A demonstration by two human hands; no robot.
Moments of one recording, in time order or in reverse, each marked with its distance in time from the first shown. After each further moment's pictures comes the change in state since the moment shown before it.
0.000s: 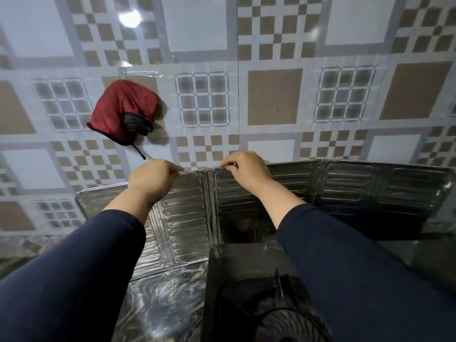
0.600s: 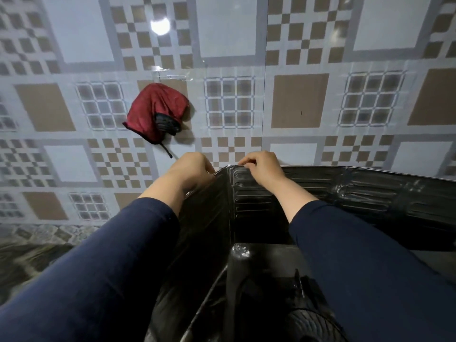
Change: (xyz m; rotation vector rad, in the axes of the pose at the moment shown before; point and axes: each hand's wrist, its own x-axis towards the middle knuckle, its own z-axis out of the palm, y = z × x) left_hand -0.006 0.028 -0.026 -0.186 -0.171 -0.035; right_hand 0.013 -0.008 0.011 0.221 -0.017 0.154
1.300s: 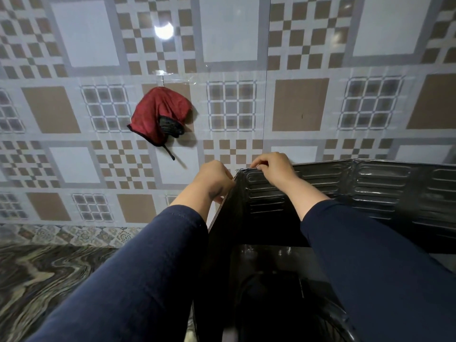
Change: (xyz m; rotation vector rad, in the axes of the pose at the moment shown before) left_hand -0.006 0.035 0.023 -0.354 -0.112 -0.132; right_hand -0.002 0.012 -0.020 -0.072 0.001 0.019
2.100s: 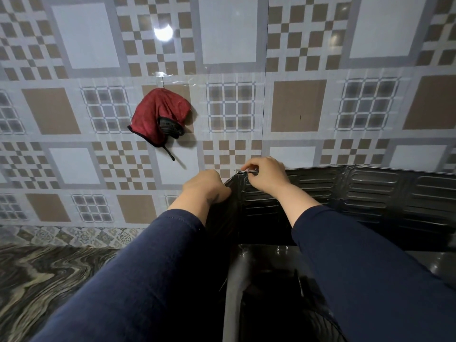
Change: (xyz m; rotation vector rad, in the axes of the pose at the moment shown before) left_hand 0.002 -0.016 0.000 0.367 0.005 -0.058; right_hand -0.010 -0.010 0.014 -0.142 0.024 -0.061
